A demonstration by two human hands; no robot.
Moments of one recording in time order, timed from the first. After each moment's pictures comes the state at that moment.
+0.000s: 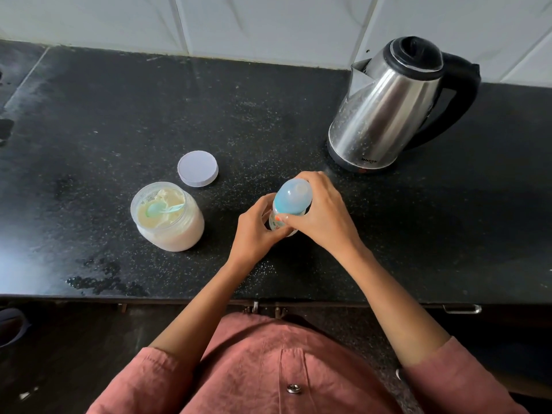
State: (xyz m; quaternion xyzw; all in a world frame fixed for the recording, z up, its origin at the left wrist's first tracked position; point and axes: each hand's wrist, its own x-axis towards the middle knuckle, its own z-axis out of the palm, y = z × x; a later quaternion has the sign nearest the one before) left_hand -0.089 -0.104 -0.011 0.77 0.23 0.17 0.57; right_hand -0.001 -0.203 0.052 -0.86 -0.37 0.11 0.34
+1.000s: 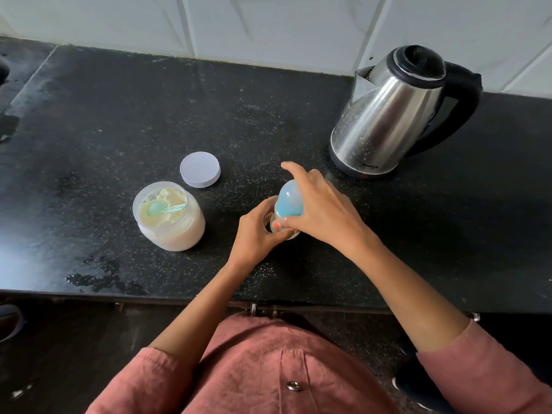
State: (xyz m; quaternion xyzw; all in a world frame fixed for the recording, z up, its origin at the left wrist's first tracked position) left_hand -0.088 -0.103 -0.014 0.78 0.23 0.17 0.56; right_hand 0.006 -0.194 0.082 -0.86 -0.46 0.16 0.13
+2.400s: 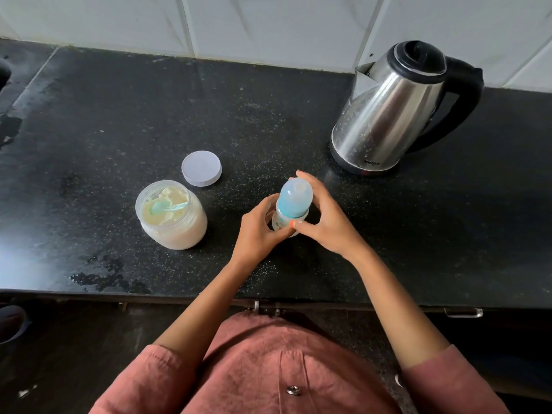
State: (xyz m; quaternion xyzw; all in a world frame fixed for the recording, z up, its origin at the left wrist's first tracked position) left_hand -0.089 -0.104 -0.013 0.78 0.23 0.18 0.56; right_hand 0.010 -0.213 0.027 -0.75 -0.37 0.28 0.48
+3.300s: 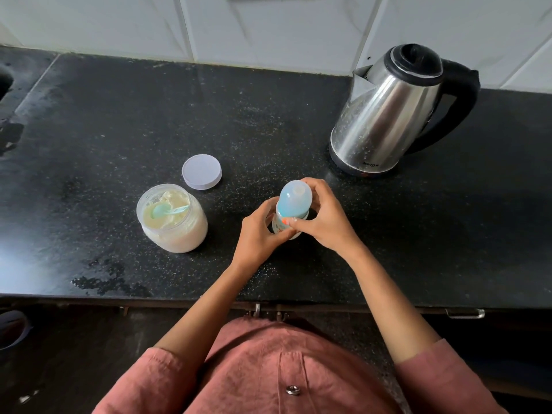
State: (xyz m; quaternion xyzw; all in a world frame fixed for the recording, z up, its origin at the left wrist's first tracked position) left_hand -0.090 -0.105 -0.012 0.78 0.23 0.17 0.55; right_hand 0.015 -0.206 0.022 -0.77 -0.33 0.24 0.49
